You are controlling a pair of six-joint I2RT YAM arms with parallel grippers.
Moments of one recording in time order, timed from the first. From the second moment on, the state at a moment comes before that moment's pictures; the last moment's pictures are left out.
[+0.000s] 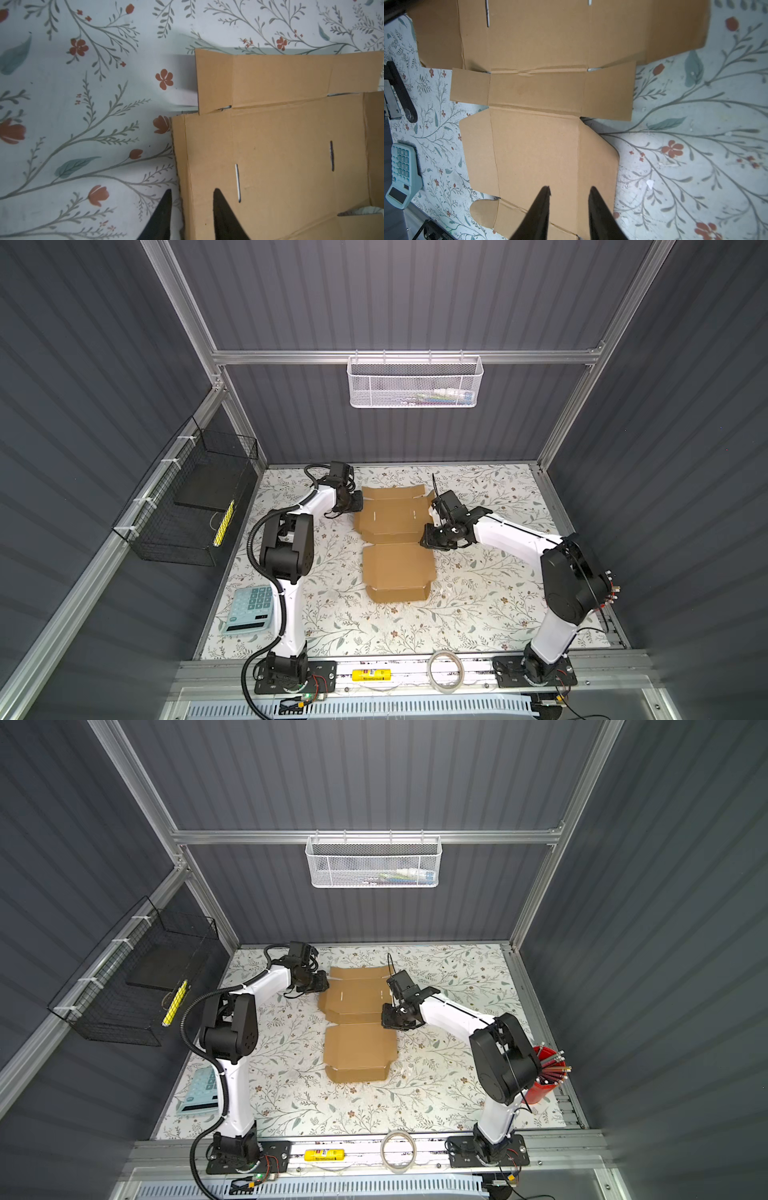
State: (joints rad) left arm -0.23 2.18 1.69 -0.55 0.20 -0.20; right arm 0.57 1.78 1.23 -0.53 -0.21 0.58
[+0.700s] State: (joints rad) left arm -0.23 2.22 1.73 -0.55 0.20 -0.21; right arm 0.56 1.79 1.23 -0.49 -0.24 0.61
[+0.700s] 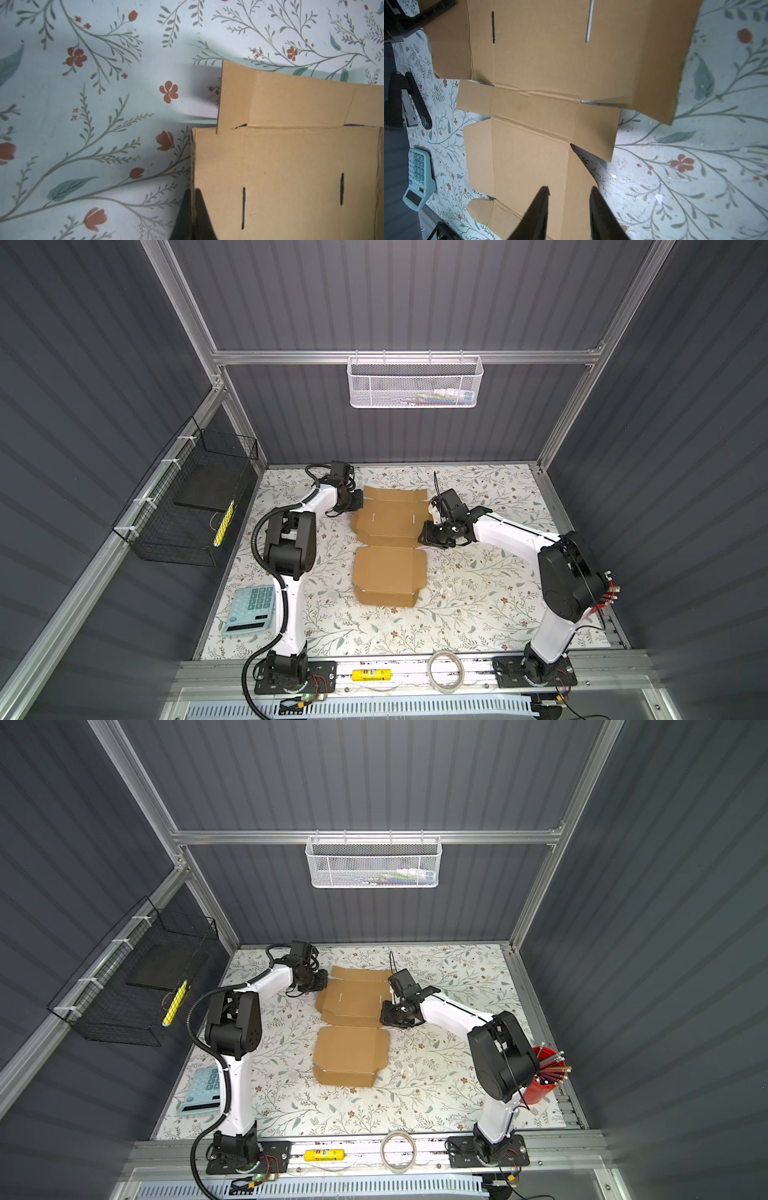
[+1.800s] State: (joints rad) left arm -0.23 1.68 1.00 0.09 0.16 -0.42; right arm 0.57 1.73 1.22 -0.12 -0.21 1.24
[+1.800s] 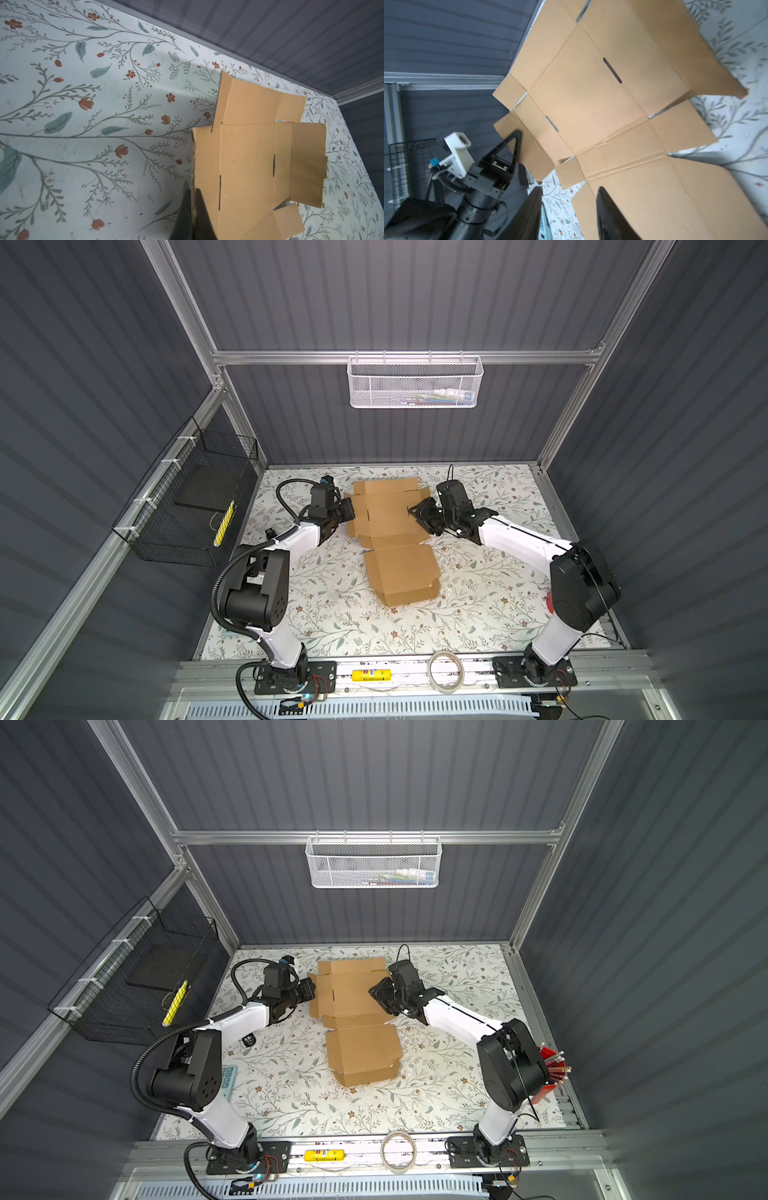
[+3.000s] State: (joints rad) left arm -0.33 1.46 0.62 0.60 0.17 -0.23; right arm 0.54 1.92 1.51 -0.14 -0.21 1.50
